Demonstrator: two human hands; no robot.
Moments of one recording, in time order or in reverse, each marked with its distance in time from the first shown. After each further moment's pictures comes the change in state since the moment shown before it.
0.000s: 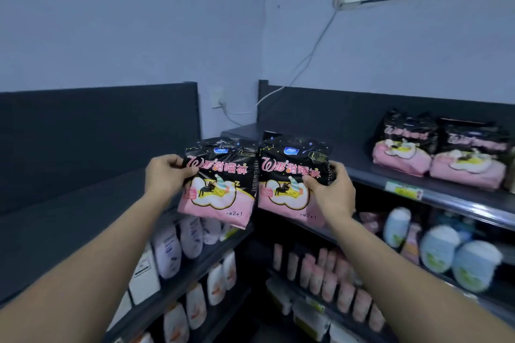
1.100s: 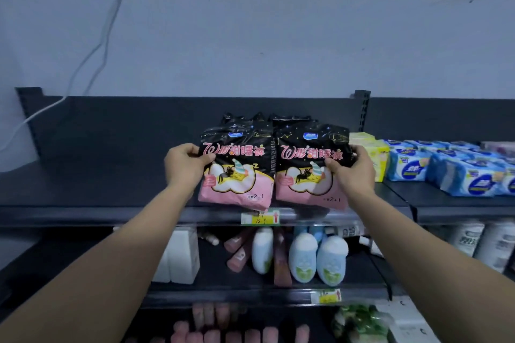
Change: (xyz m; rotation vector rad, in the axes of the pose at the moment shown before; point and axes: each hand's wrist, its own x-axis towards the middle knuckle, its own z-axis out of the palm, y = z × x) left_hand 0.044 0.103 0.495 -0.228 -0.558 0.189; right_hand 0.255 0.121 -0.253 -0.194 0.631 0.096
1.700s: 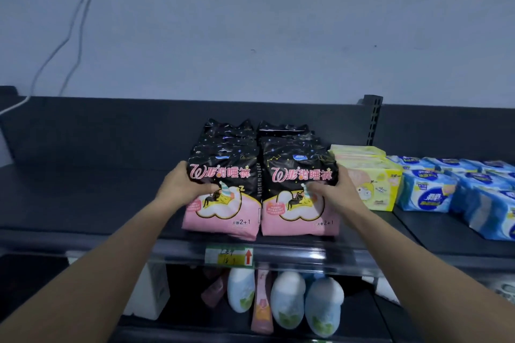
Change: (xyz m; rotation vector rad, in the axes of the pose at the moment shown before) left_hand 0.046 -0.030 0.082 0.377 -0.258 -0.053; right_hand 0.110 0.068 0.029 0.012 -0.420 0.057
